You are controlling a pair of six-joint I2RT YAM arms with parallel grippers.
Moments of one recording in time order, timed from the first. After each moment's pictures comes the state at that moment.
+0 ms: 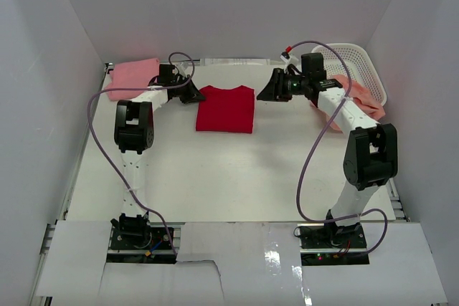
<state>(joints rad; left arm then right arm) -0.12 2.42 1.82 -0.18 0.61 -0.46 0.25 1.78 1.45 -0.30 -0.75 0.34</state>
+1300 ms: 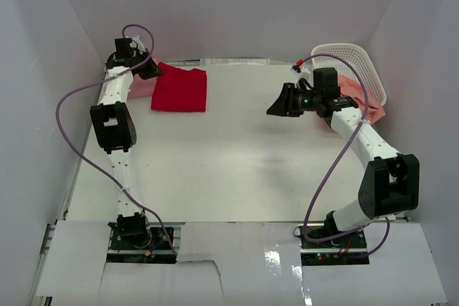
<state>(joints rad) 0.09 2.43 2.25 -0.53 0.45 -0.32 0.23 1.49 1.19 -0.34 -0.70 0.29</state>
